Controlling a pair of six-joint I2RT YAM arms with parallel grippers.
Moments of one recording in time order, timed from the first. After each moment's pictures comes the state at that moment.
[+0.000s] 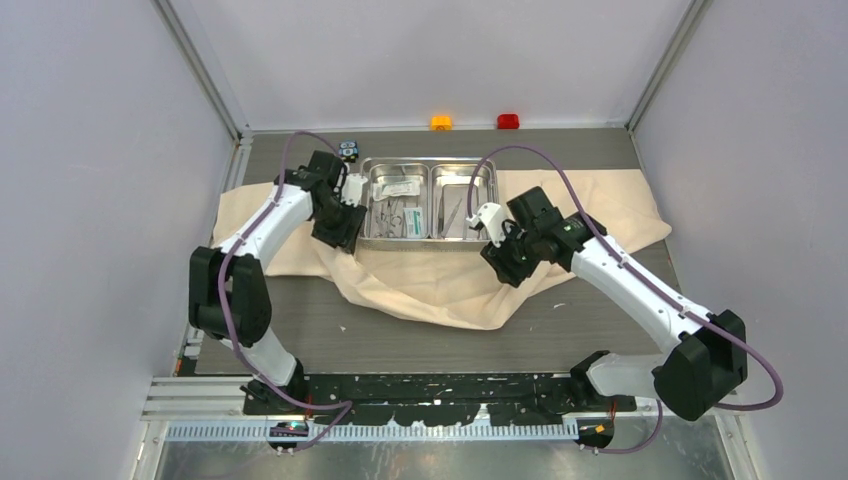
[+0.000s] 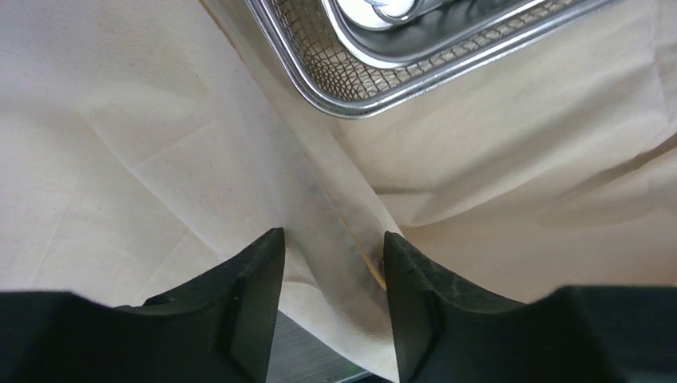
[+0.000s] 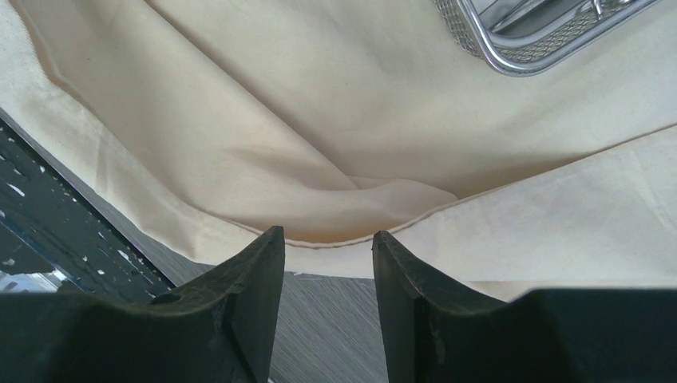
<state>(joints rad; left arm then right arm) -0.25 1.67 1.33 -0.94 0.16 0.14 0.54 1.26 1.06 -0.86 -0.18 -0.37</state>
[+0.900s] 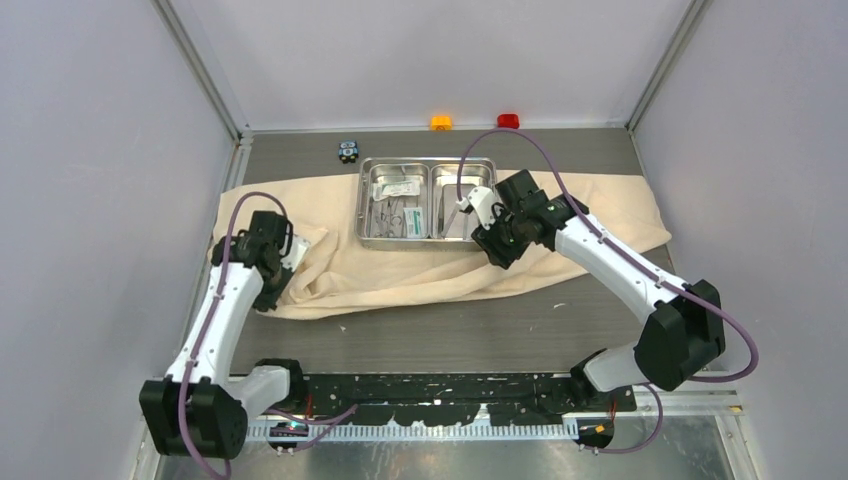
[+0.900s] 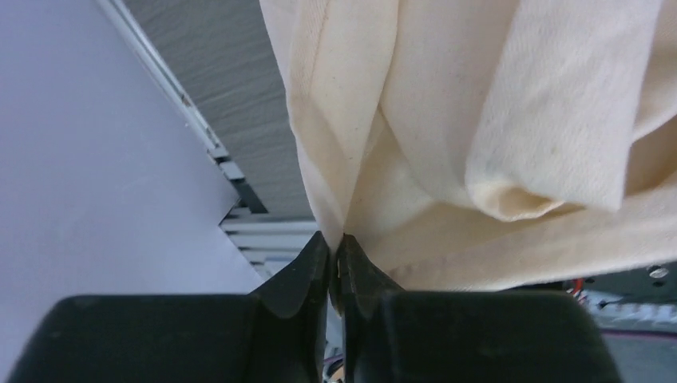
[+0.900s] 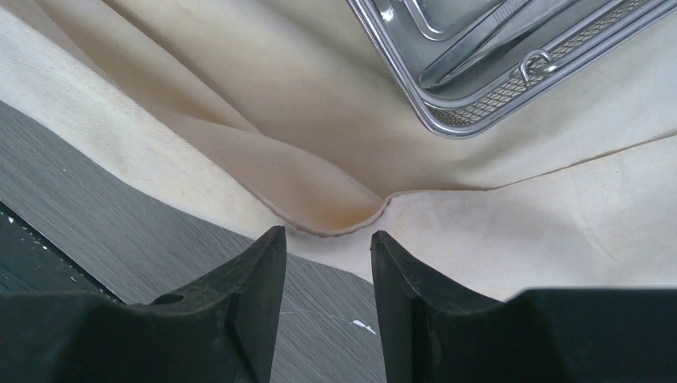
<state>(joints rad) -0.05 1.10 0.94 -1.19 -0.27 0.39 0.53 1.41 1.17 -0.81 -0.15 -0.38</state>
